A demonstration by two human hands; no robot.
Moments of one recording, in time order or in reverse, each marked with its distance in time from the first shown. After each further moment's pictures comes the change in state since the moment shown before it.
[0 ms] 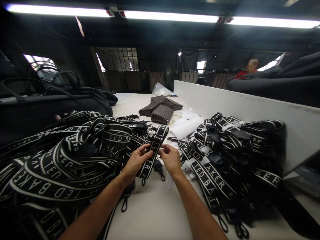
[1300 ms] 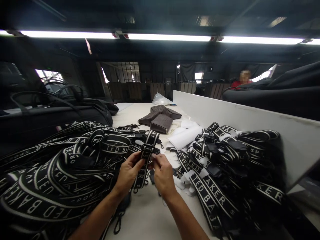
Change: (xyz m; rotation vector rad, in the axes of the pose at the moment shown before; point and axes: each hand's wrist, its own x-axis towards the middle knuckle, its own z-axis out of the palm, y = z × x) left_hand 0.002 0.007 -0.007 0.150 0.182 0.287; right_hand -0.018 -0.022 0.013 -0.084 -0.063 -0.267
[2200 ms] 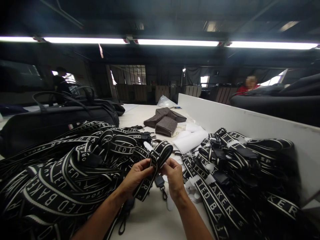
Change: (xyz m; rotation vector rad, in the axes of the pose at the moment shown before) left_hand -0.007 0.011 -0.001 -0.232 -0.328 -0.305; right_hand 0.003 -0.001 -0.007 0.426 0.071 0.302
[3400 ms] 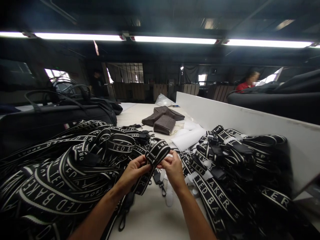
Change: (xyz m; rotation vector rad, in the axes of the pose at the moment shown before) left_hand -0.002 0.007 -0.002 0.048 0.032 0.011; right_hand 0.013 0.001 -0.010 -0.105 -0.045 -0.025
